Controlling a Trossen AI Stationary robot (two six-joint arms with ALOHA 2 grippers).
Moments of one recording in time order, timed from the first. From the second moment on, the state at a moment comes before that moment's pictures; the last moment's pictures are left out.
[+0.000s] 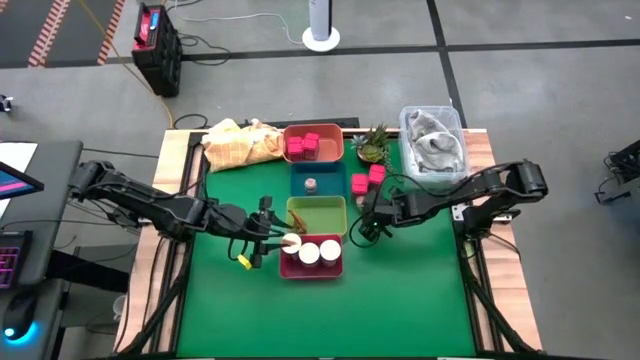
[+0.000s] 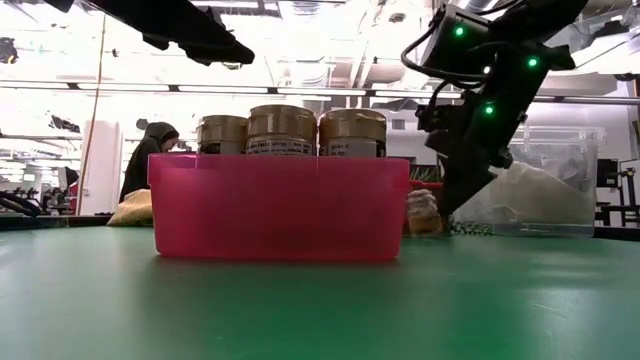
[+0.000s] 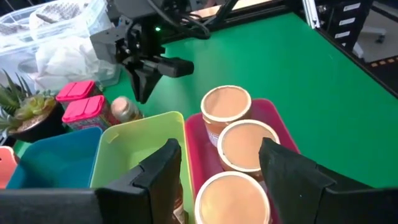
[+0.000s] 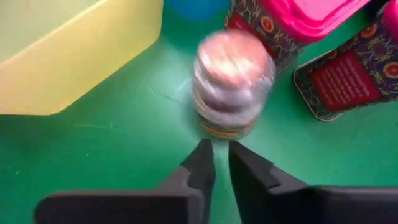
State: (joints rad) left arm -0.26 1.10 0.69 0.04 -0.22 0.13; right arm 0.05 1.52 0.78 -0.42 0.41 0.64
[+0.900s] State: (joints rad) left arm -0.26 1.10 0.69 0.00 -0.22 0.12; right arm 0.06 1.52 0.78 -0.42 0.41 0.44
